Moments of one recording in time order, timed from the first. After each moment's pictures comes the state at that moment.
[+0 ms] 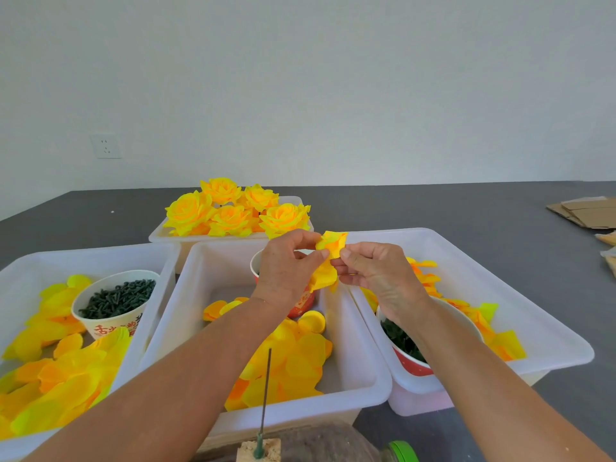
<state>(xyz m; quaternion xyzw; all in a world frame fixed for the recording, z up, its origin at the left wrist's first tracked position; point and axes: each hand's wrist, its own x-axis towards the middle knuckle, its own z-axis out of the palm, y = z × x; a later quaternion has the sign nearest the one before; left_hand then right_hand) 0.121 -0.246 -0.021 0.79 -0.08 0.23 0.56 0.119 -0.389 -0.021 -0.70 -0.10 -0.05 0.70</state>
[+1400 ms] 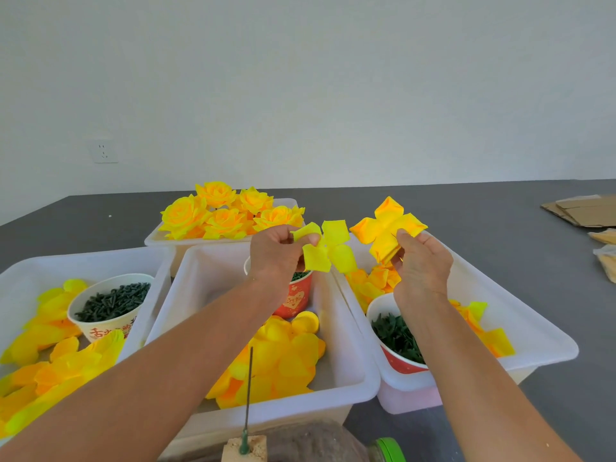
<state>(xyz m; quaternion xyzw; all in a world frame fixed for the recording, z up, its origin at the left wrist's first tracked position) 0.122 -0.255 0.001 0.67 0.02 0.14 0.73 0.123 -0.413 -0.005 -0.51 0.14 -0.26 0.81</state>
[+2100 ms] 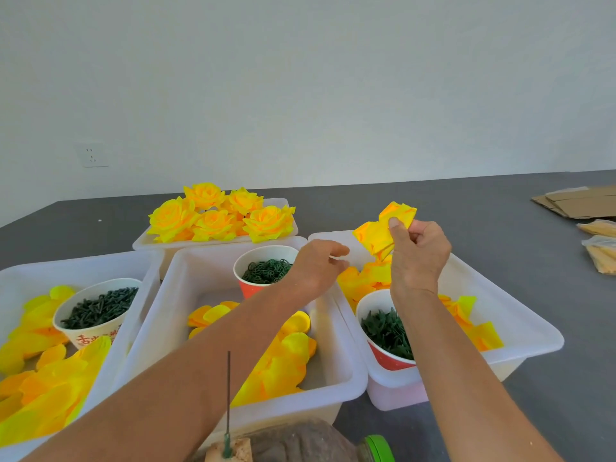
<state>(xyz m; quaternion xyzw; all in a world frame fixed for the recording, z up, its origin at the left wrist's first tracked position) 0.139 -0.298 -0.013 0.90 -0.15 0.07 0.40 0.136 -0.426 -0.012 -0.61 0.10 -0.42 0.67</state>
